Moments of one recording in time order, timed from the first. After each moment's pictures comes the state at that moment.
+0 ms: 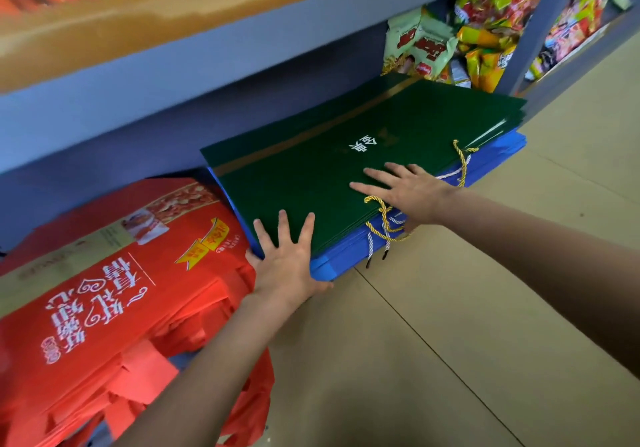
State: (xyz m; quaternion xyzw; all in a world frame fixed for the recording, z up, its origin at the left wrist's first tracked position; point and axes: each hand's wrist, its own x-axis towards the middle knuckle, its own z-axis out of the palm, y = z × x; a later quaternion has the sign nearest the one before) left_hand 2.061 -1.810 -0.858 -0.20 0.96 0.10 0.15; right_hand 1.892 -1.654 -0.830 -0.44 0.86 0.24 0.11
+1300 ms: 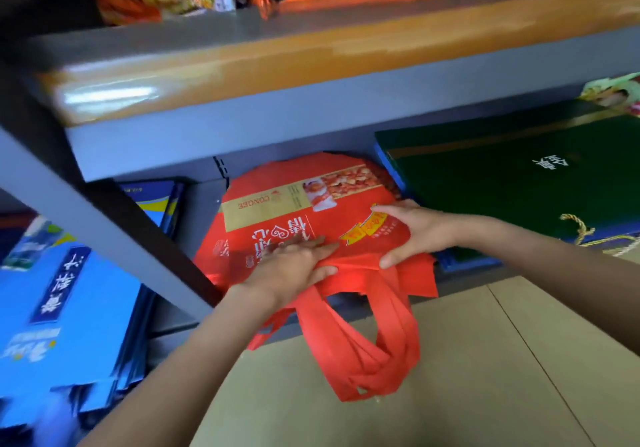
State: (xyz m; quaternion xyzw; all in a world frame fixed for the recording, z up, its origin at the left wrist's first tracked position) left_hand 2.236 -1.972 -0.844 -0.19 0.96 0.13 0.16; right_hand 2.032 -1.842 -0.821 -0.50 0.79 -0.05 0.35
